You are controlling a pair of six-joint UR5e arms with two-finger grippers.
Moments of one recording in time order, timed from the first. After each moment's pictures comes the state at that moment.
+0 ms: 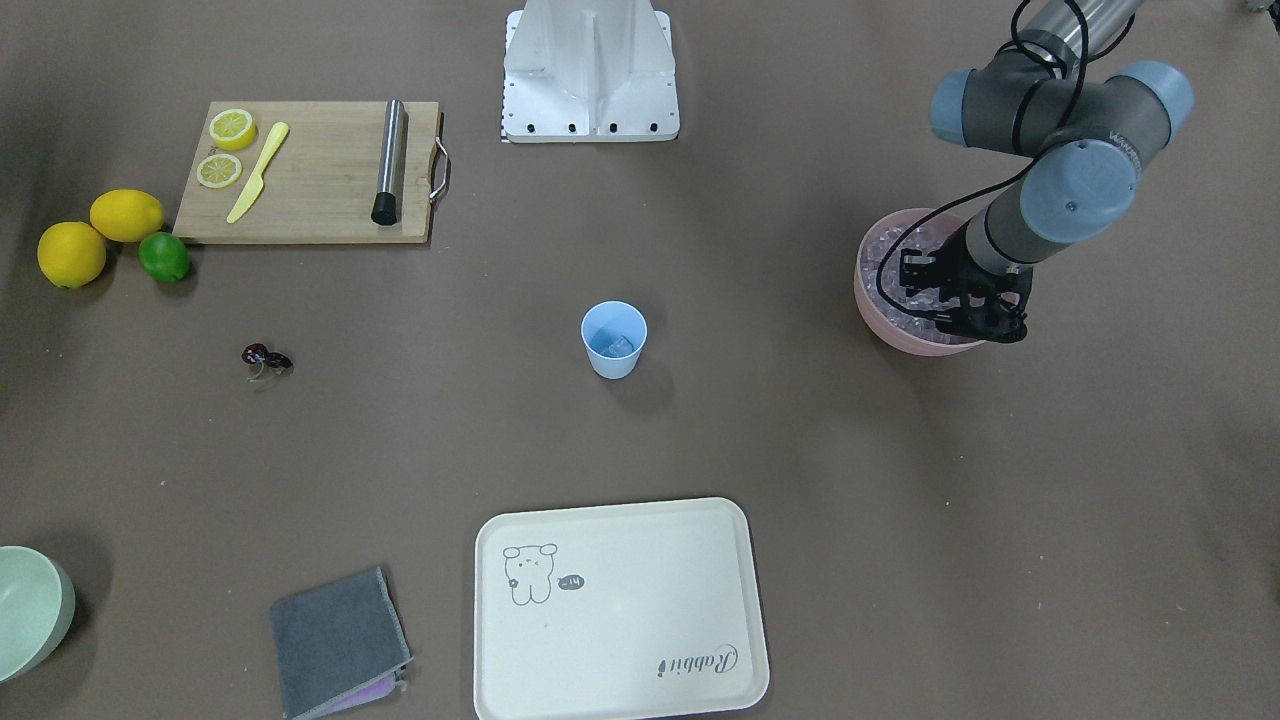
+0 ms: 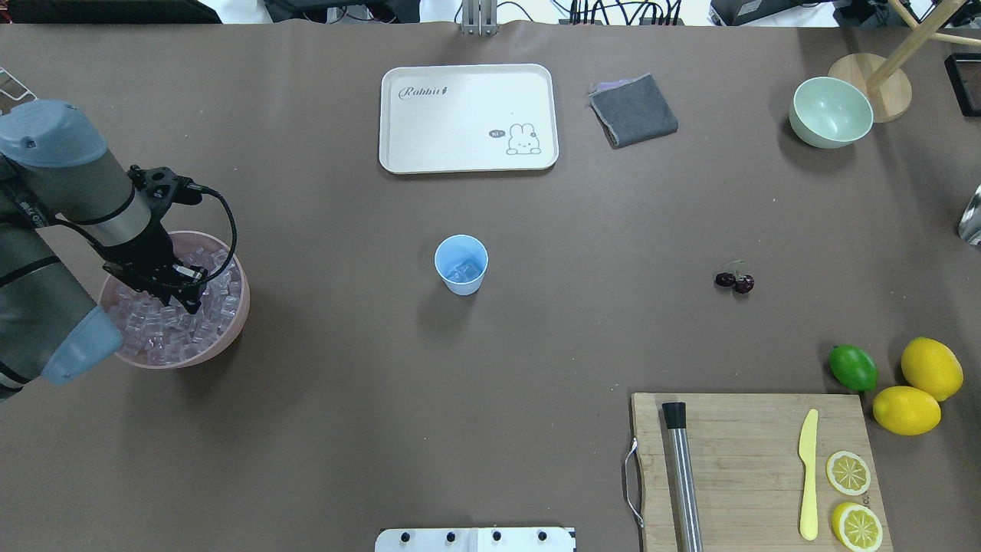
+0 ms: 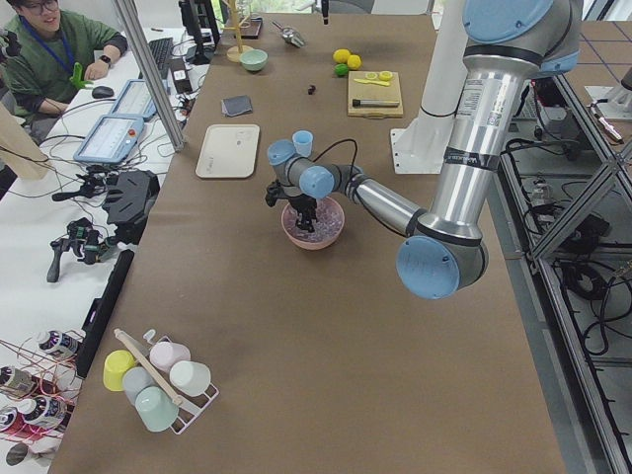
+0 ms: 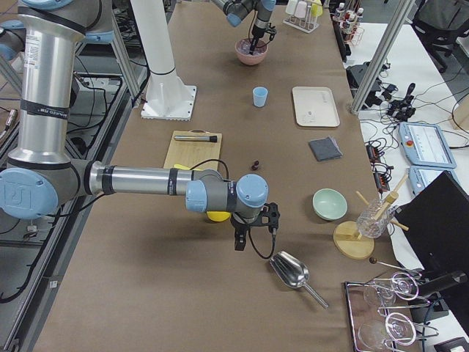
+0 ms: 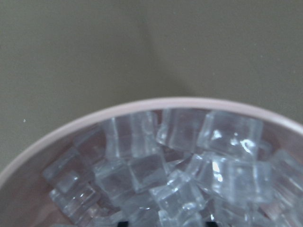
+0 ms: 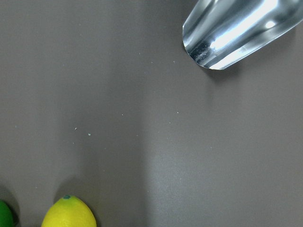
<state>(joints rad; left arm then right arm) -0.83 -1.81 -1.75 -1.54 -2.29 -0.58 1.45 -1.74 1.71 -1.54 2.40 0.07</state>
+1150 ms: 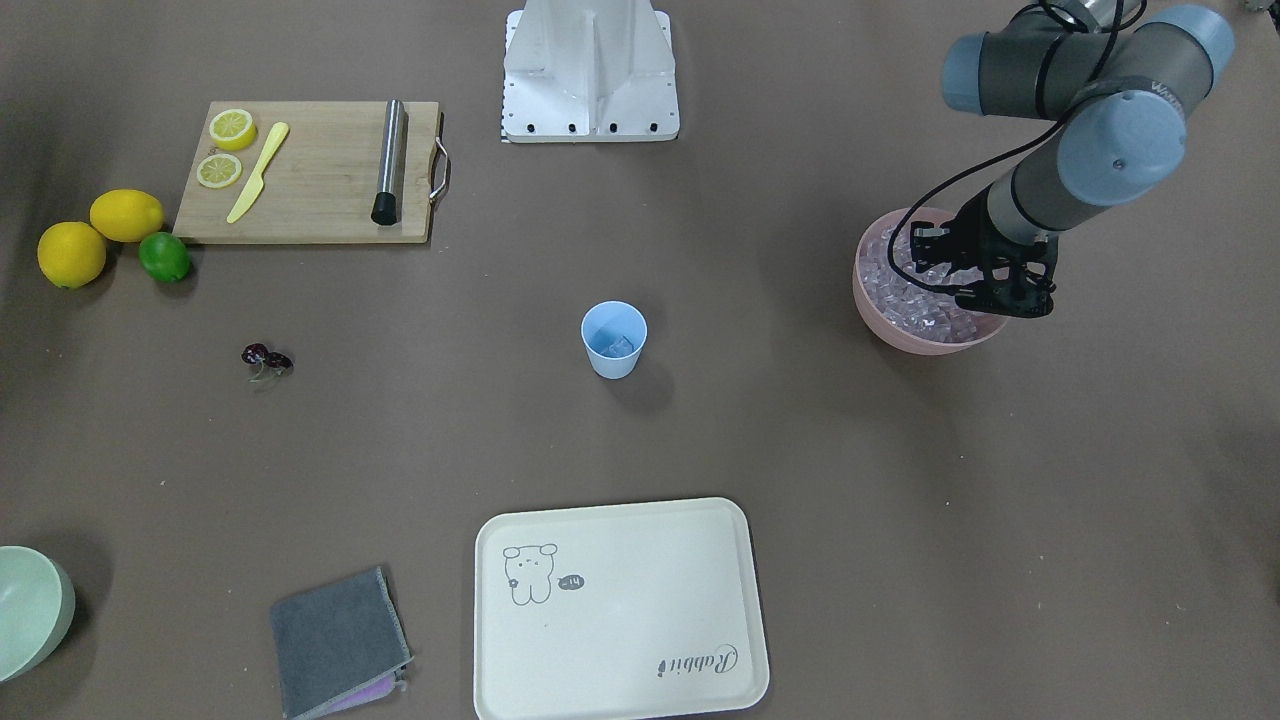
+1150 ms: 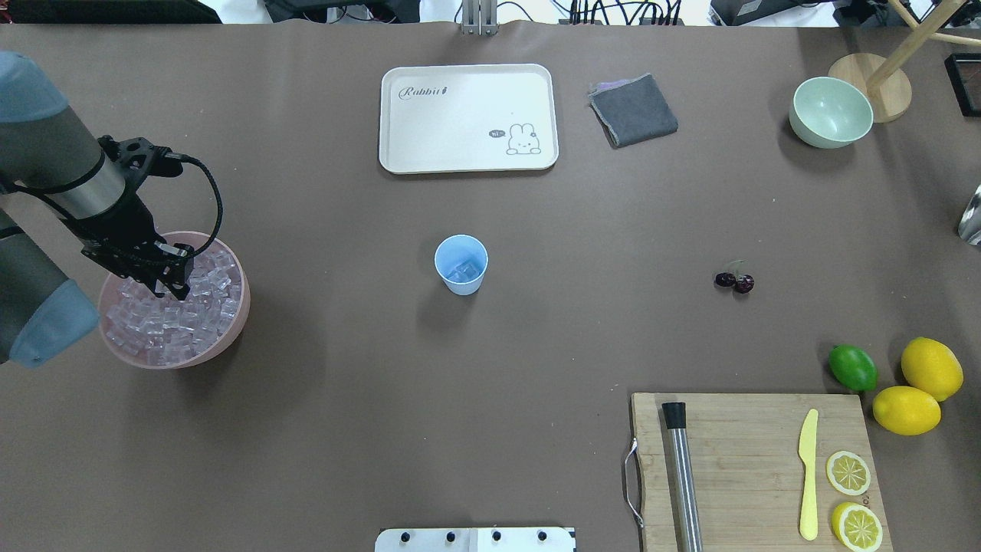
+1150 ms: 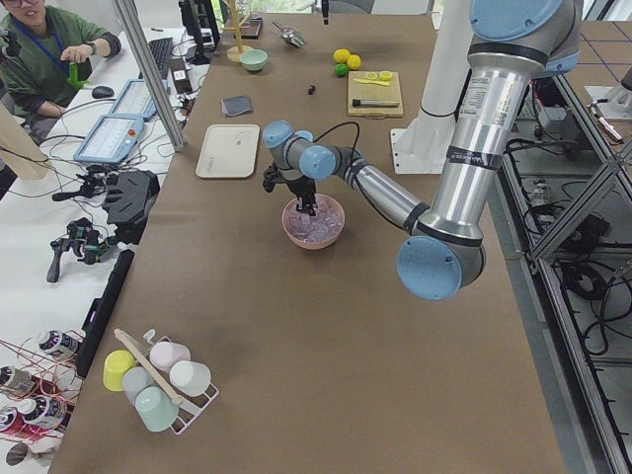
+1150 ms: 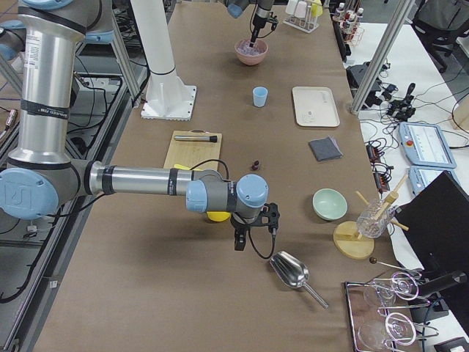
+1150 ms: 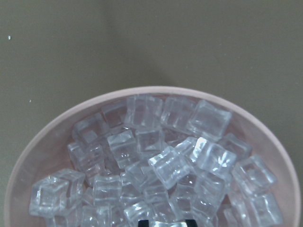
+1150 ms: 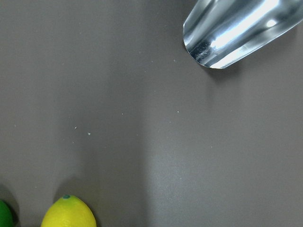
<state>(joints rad) -0.90 -1.83 -1.87 -1.39 -2.37 -0.57 1.44 -1.74 1.70 -1.54 2.40 0.07</state>
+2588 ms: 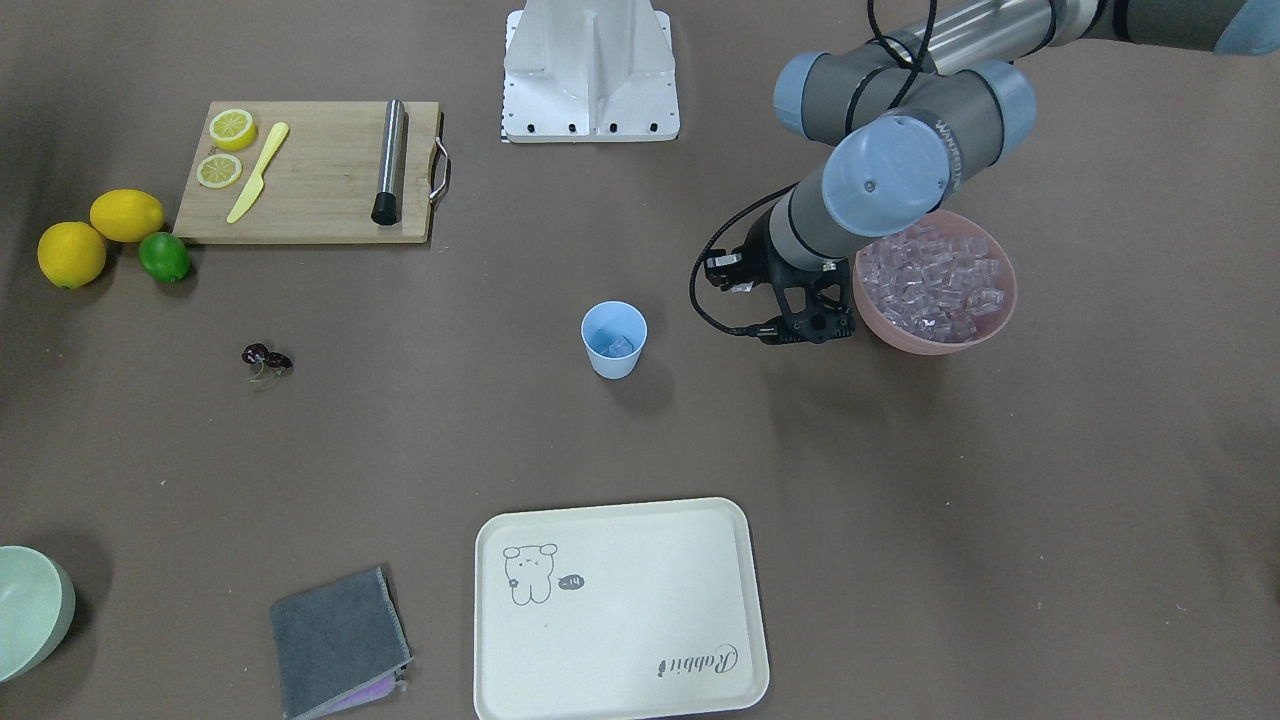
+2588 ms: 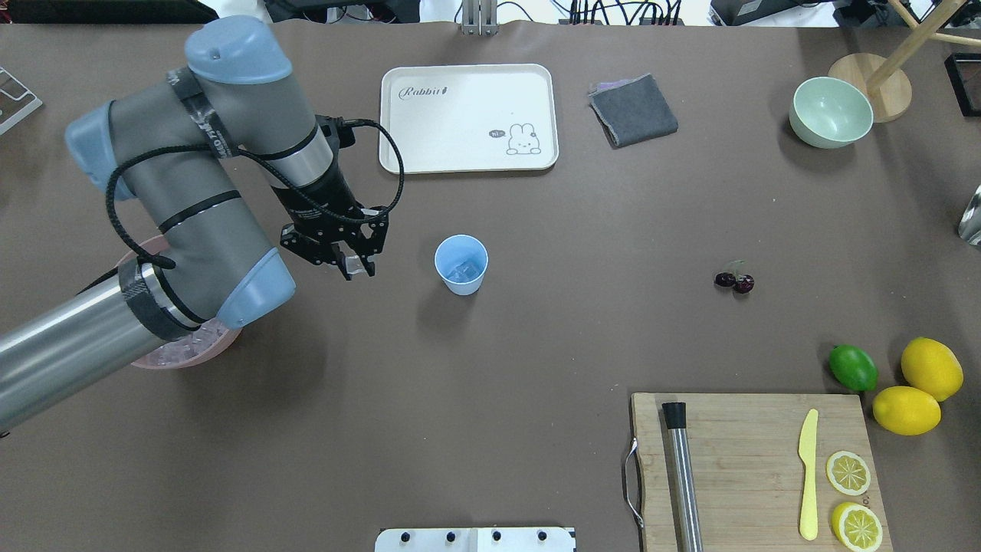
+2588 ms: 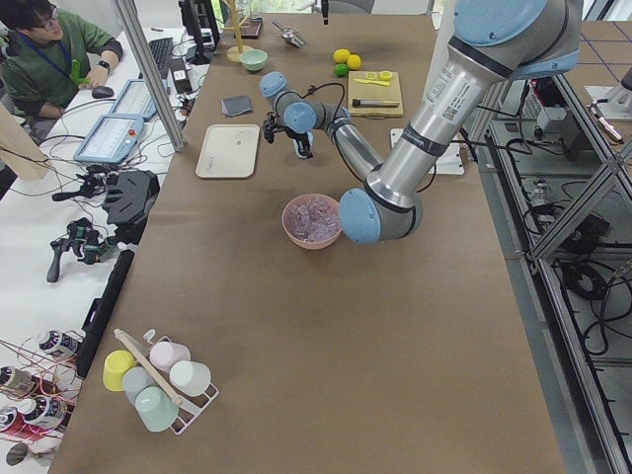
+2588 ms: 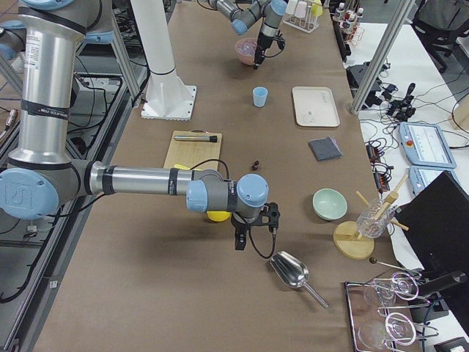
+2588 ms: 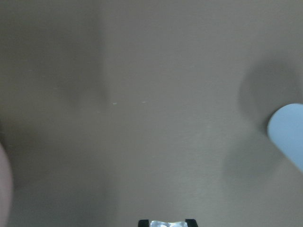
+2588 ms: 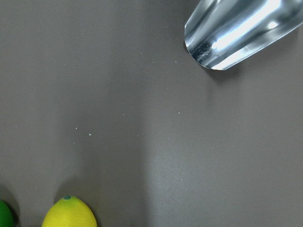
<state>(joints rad) -0.75 -2.25 -1.61 -1.50 -2.42 -1.12 1.44 -1.74 1.71 -1.54 2.40 0.07</state>
